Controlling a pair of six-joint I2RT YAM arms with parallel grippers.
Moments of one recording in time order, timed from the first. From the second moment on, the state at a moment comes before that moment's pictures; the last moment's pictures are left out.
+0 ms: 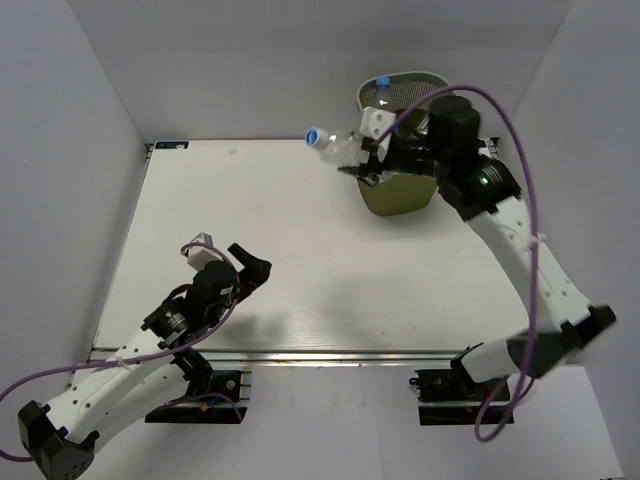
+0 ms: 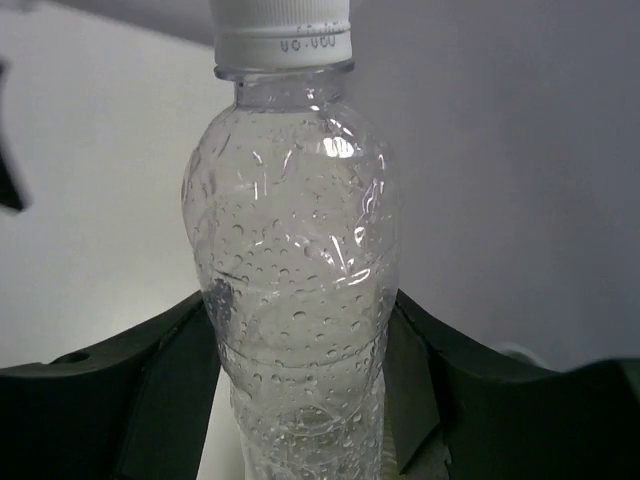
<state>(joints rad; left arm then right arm) -0.72 0.64 0.54 -0.48 -0.44 -1.10 0.56 1.48 1.80 -0.65 -0.70 -0.74</state>
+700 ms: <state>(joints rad) -0.72 0.63 0.53 -0.45 -0.44 -1.10 0.28 1.76 1.79 -0.18 -0.19 -0.45</state>
